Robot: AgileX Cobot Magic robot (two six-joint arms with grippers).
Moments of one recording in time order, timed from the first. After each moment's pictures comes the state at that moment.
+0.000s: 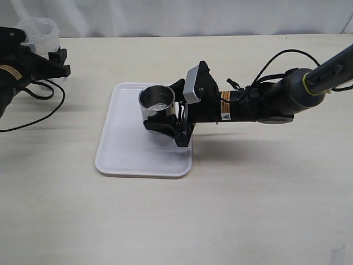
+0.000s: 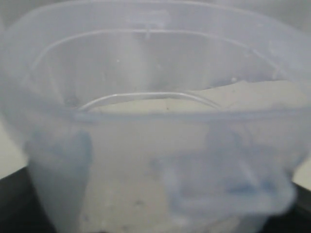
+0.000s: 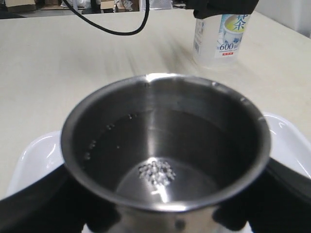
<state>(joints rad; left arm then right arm) 0.01 2.16 -0.94 0.23 -0.87 -0.06 0.30 2.23 -1.11 -1.21 -1.03 0.46</state>
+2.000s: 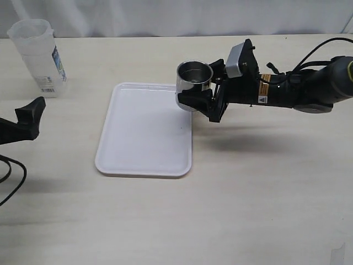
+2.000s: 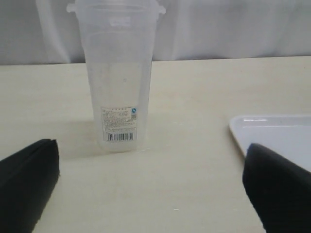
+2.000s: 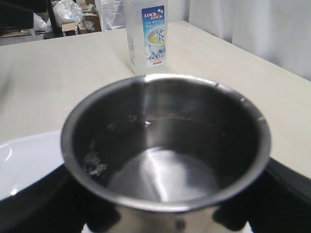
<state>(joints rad) 0.01 1.71 -0.17 0.18 -1.20 -0.05 0.11 2.17 -1.09 -1.25 -1.10 0.54</state>
